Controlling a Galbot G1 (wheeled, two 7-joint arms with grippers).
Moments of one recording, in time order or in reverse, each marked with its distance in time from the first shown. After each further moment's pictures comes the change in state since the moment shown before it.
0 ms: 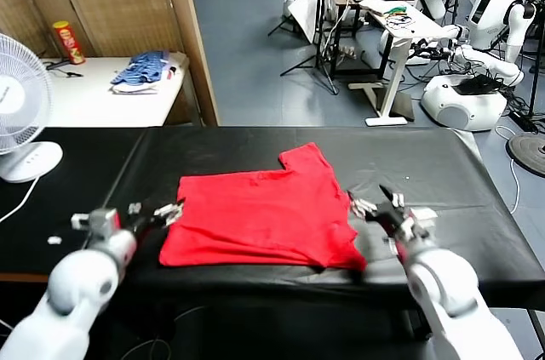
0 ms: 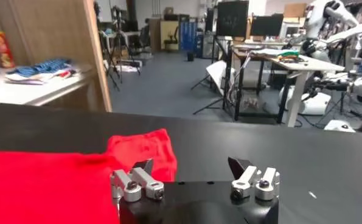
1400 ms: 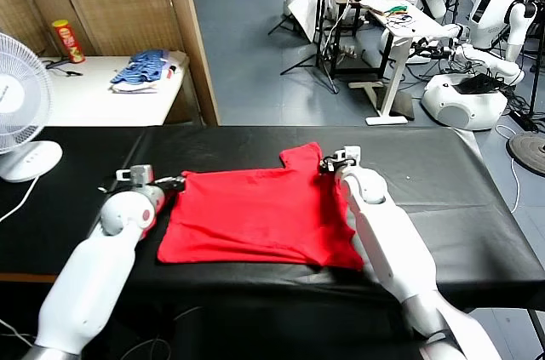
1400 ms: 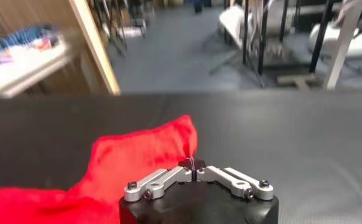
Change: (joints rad) left arm -0.175 -0.029 0.073 0.214 0.021 0.021 0.049; right arm 0.095 0.051 -0.014 -0.166 0.120 0.142 -0.151
